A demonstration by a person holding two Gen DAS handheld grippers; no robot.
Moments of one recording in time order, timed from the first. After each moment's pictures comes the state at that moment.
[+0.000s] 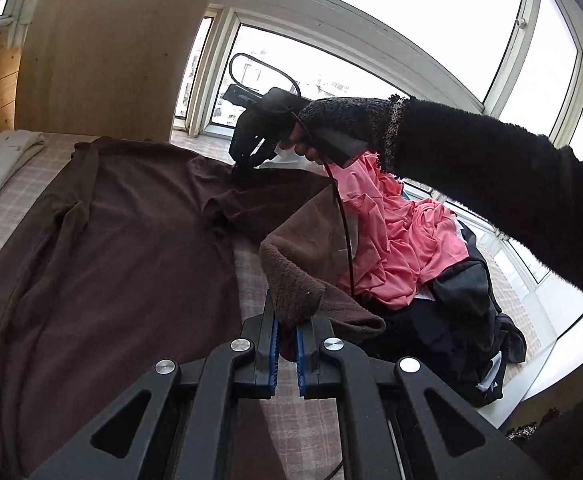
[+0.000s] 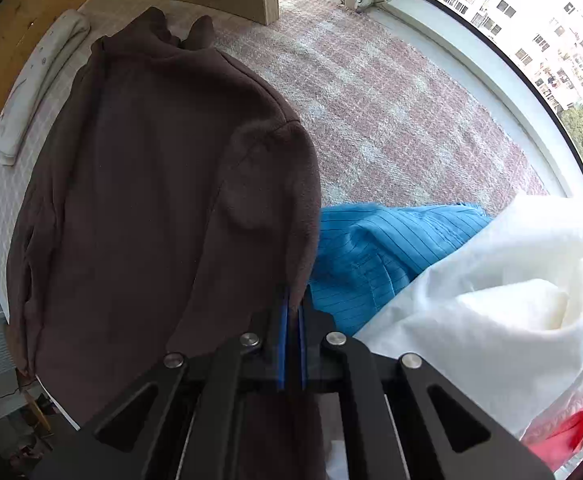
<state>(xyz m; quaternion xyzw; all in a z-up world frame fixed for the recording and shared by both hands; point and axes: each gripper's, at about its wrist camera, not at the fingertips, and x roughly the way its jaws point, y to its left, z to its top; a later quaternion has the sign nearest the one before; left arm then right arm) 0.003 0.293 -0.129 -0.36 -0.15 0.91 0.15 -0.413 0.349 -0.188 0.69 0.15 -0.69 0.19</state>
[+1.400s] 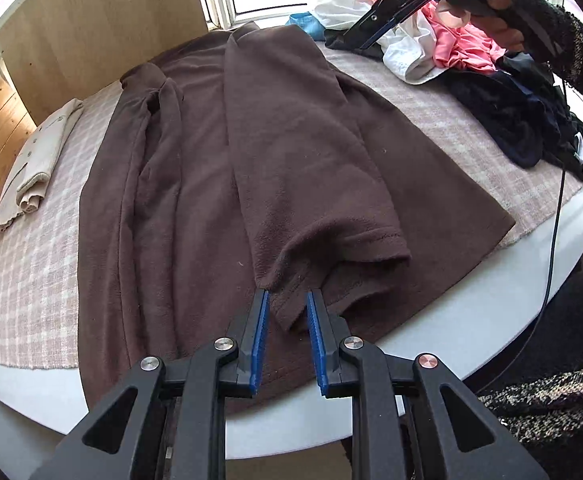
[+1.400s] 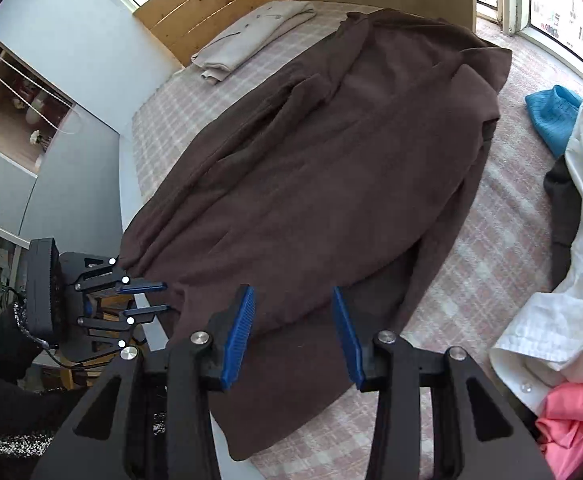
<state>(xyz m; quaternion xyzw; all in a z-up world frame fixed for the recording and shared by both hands) 0.072 0.188 -0.223 -0.52 0.13 0.84 0.13 -0.114 0.297 -0.169 0.57 0.03 -0.71 0.42</state>
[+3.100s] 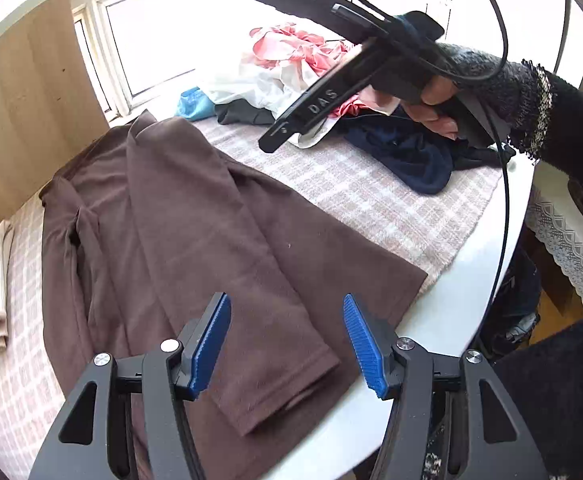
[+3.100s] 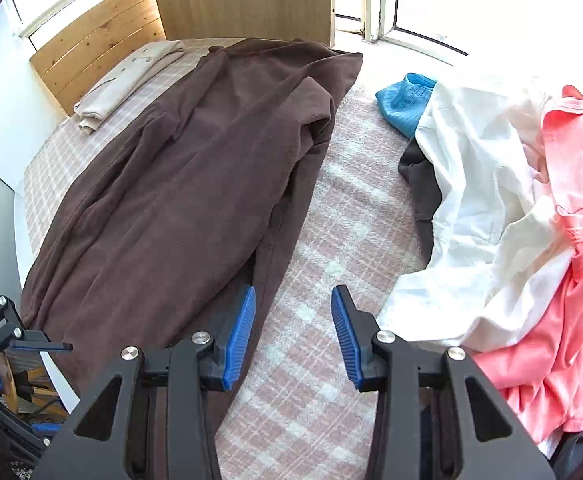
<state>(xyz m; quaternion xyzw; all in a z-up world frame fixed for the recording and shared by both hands) 0.055 0.269 -0.187 -0.43 0.19 0.83 0.29 -0.155 0.374 -0.168 0.53 0.06 -0.82 0.20</state>
